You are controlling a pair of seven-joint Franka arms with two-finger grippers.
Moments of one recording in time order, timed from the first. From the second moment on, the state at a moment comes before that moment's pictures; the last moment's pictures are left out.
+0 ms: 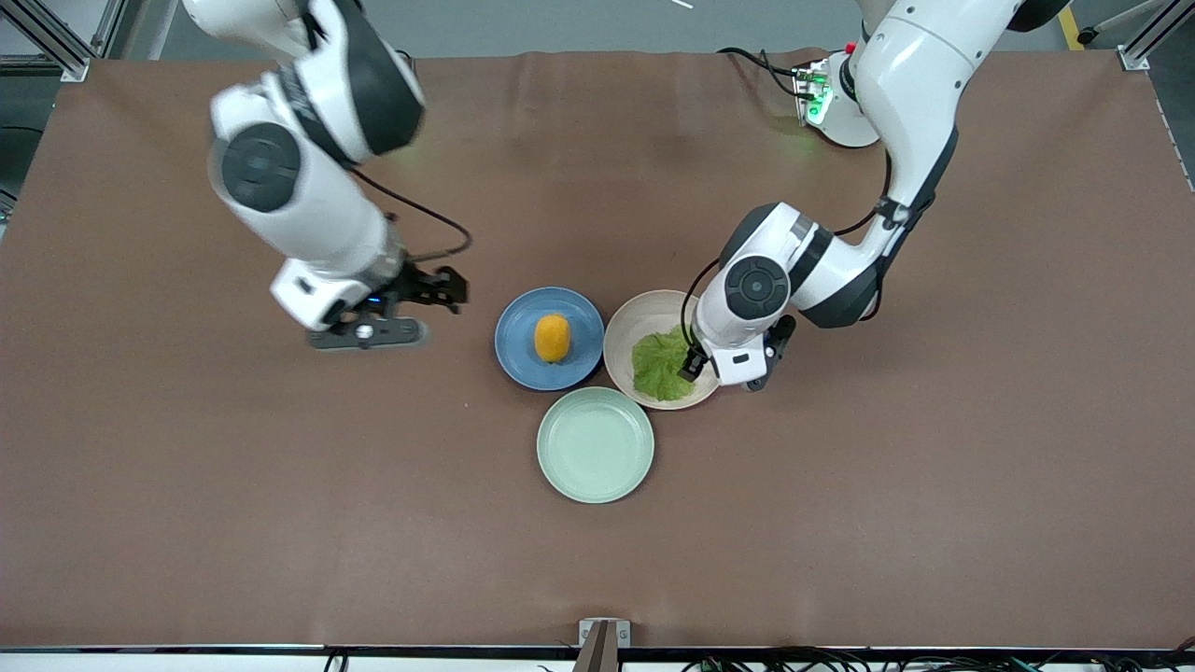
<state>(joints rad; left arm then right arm) -0.27 0.61 -0.36 -1.70 0.11 2.19 -1.72 0.56 0.29 -0.06 -1.64 0.10 1.90 0.45</state>
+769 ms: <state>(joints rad) -0.30 0.72 -0.36 -1.65 0.12 2.24 -1.80 0.72 0.59 -0.06 -1.71 0.13 2.29 0.67</state>
